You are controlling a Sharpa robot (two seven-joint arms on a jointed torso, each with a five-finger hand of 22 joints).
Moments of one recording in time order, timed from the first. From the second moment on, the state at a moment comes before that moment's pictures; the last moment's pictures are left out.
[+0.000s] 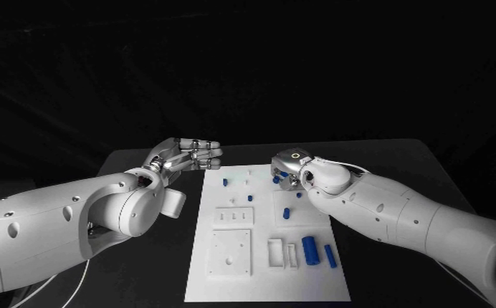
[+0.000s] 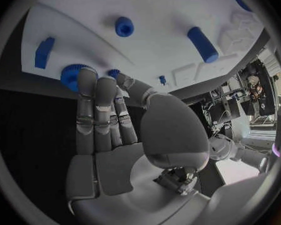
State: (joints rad) left arm 1.39 -0.86 -0.20 1.58 -0.02 -0.40 0.33; left_hand 1.38 0.02 0.01 -0.15 0.15 1.03 0.14 0.06 0.06 1.11 0.13 0.06 0.06 1.15 0.12 0.07 0.06 0.09 1.00 0.11 0.21 0.08; right arm 1.15 -0.46 0.06 0.97 -1.94 -0.23 -0.08; right_hand 1.28 -0.13 0.63 -0.27 0.10 1.12 0.11 0.06 0.06 1.13 0.09 0.05 0.06 1.45 0.00 0.90 0.48 0.16 1.41 -0.02 0.57 0.95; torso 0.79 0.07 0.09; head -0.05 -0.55
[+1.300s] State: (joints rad) left arm 1.39 -0.85 -0.20 1.57 -0.02 -0.39 0.33; left_hand 1.38 0.02 0.00 -0.15 0.15 1.03 0.14 0.06 0.06 1.10 0.14 0.06 0.06 1.15 0.12 0.07 0.06 0.09 1.00 0.11 0.22 0.08; right arm 1.15 -0.45 0.06 0.96 -1.95 -0.24 -0.08; right_hand 1.29 -0.11 0.63 -0.26 0.06 1.22 0.10 0.06 0.07 1.28 0.05 0.05 0.06 1.44 -0.03 0.90 0.48 0.13 1.45 -0.05 0.72 1.19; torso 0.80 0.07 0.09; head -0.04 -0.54
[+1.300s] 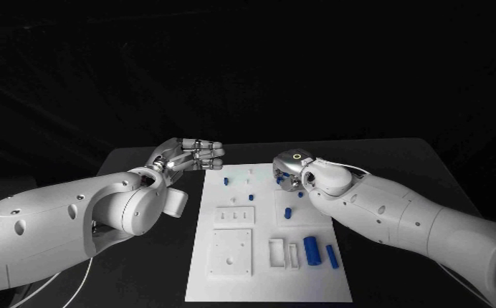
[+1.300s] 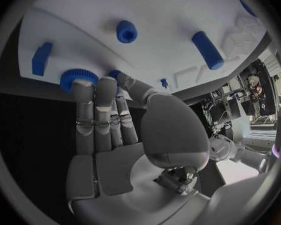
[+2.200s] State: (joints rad) left arm 1.39 -0.84 -0.20 1.55 -0.02 -0.38 0.33; left_hand 1.38 0.02 0.00 -0.15 0.15 1.03 0.14 0.06 0.06 1.10 0.14 0.06 0.06 1.15 0.12 0.07 0.06 0.09 1.00 0.11 0.22 0.08; right arm 1.16 -0.36 0.07 0.97 -1.96 -0.39 -0.14; right_hand 1.31 -0.09 0.62 -0.27 0.05 1.26 0.08 0.06 0.07 1.32 0.05 0.05 0.06 1.44 -0.04 0.89 0.50 0.10 1.45 -0.07 0.72 1.28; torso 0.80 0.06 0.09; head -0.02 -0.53
